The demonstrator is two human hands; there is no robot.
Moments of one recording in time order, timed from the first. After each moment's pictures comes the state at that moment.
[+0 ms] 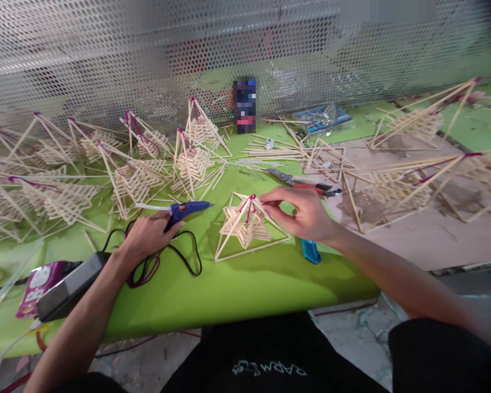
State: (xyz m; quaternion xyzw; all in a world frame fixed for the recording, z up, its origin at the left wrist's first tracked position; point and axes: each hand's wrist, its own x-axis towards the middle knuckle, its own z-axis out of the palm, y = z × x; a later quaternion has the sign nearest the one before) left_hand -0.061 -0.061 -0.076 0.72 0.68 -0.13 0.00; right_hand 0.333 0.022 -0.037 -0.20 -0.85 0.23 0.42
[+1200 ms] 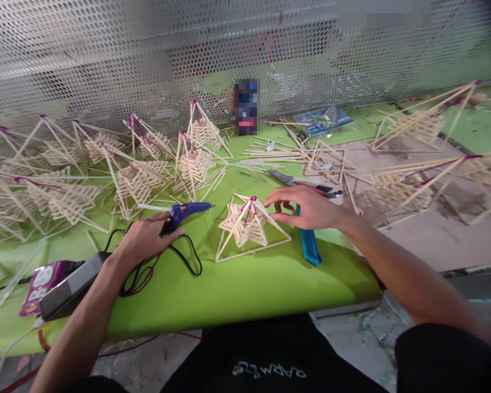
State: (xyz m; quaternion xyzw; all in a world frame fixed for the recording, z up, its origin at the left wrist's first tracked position) left_hand -0.071 -0.072 -0.073 0.73 0.68 -0.06 0.04; right_hand 0.363 0.060 -0.043 -0.21 -0.91 0.29 0.21
